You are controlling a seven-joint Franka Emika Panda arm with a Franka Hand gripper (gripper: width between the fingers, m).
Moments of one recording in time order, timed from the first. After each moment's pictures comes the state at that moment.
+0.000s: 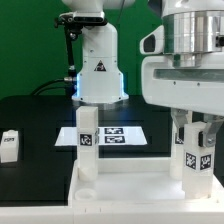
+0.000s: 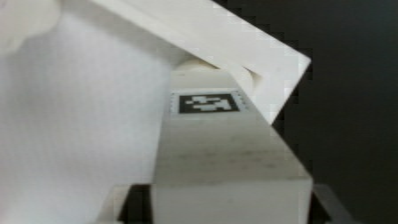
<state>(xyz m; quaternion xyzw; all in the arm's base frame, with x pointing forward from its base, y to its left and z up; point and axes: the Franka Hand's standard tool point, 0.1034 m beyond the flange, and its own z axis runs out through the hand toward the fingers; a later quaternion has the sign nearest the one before) 0.637 0.104 0.108 -0.78 0.62 -0.05 0.06</state>
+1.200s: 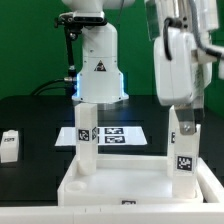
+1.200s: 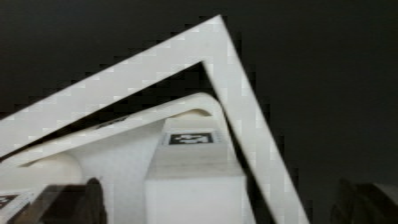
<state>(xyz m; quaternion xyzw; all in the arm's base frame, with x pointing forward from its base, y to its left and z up) 0.643 0.099 0.137 -0.53 0.84 0.01 0.11</state>
